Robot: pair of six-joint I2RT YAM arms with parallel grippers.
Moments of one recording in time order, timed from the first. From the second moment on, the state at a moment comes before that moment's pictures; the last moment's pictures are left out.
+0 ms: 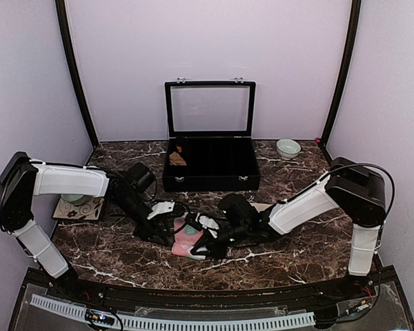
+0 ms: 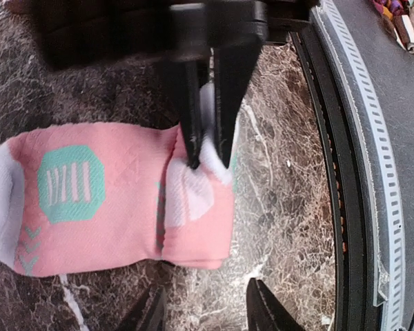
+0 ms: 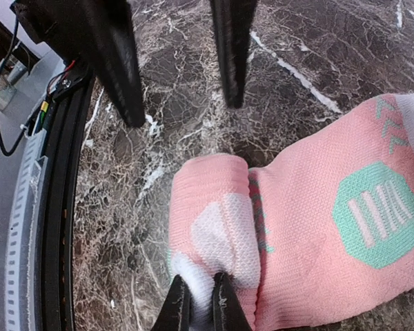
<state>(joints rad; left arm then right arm) -0.65 1.62 0.94 -0.65 0.68 0.78 1.07 1.95 0.91 0.30 -0.49 0.04</state>
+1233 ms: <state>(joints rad) -0.88 1.69 0.92 -0.39 0.35 0.78 0.96 2.02 0.92 0.36 -0.74 0.45</state>
